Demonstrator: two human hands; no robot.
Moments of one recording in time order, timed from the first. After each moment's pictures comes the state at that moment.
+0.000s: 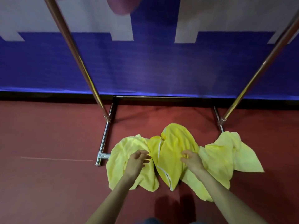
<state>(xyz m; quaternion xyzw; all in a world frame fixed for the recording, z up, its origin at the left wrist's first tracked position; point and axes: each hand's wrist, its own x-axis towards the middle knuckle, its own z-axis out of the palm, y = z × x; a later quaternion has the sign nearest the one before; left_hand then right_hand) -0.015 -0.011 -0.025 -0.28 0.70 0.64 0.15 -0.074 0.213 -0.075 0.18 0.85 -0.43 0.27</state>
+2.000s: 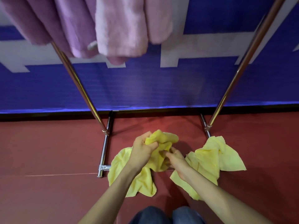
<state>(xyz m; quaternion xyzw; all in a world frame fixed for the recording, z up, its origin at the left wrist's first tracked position) -0.050 0.022 0.130 -0.07 0.74 0.66 0.04 -0.060 0.160 0.056 0.18 0.70 -0.63 0.28</state>
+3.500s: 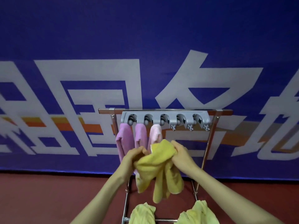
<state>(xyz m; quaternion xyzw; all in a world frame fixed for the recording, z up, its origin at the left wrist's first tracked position) -0.010 -0.040 0.748 -0.09 0.65 0.75 0.09 -0.051 0.147 0.729 -0.13 0.83 -0.54 0.04</state>
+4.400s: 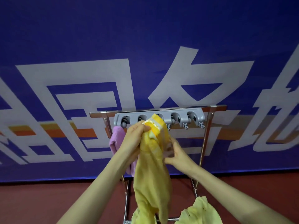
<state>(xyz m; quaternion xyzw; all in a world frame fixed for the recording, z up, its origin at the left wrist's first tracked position) -0.047 -0.007 0.809 -0.04 0.62 0.78 0.00 -0.056 0.159 0.725 -0.14 0.80 -0.57 0.12</state>
